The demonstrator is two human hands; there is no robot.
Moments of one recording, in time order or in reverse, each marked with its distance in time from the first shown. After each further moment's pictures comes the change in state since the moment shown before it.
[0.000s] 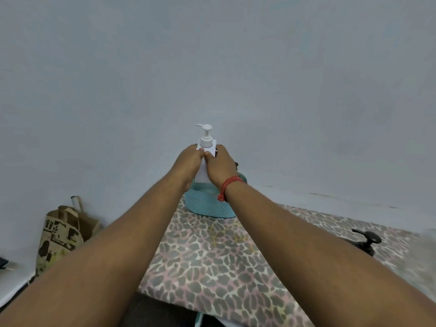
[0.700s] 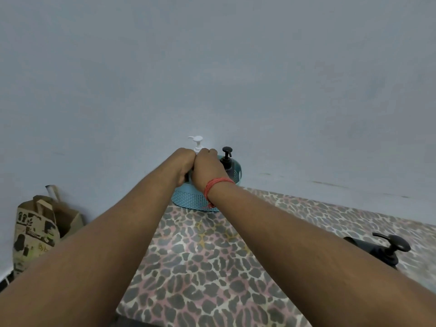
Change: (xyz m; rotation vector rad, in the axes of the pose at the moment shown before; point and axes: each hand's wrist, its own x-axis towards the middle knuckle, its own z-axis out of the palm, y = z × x) left_hand 0.059 -0.049 0.032 -0.007 -0.077 -0.358; right_hand 0.035 0.060 0.023 -0.769 -0.194 -0.155
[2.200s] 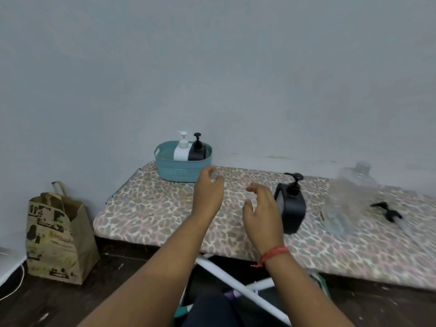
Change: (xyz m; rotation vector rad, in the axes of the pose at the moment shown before) left_hand -0.188 -0.096 0.113 0.076 0.102 0.421; right_hand -0.292 0.104 -0.023 0.440 0.589 0.148
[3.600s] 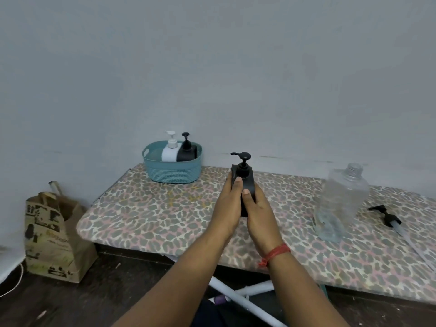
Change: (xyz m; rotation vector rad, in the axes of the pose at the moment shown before) left_hand -0.046 0.024 0.074 -0.279 -0.239 -0.076; right_hand 0.023 0.016 -0.028 0.586 -0.219 0.330
